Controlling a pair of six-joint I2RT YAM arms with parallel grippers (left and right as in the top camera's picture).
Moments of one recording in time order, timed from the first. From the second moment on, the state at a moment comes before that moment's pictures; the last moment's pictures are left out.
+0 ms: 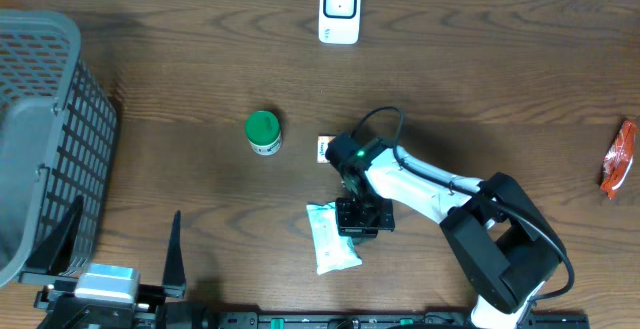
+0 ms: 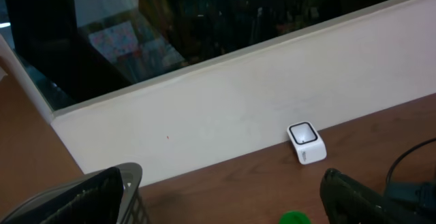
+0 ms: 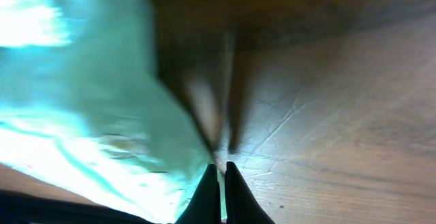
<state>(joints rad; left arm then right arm) 0.05 0.32 1.19 -0.81 0.21 0.27 0.72 1.90 1.10 -0.98 -0.35 0.67</state>
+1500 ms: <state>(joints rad) 0.05 0.32 1.19 -0.83 0.21 0.27 0.77 1.87 1.11 -0.73 -0.04 0.69</state>
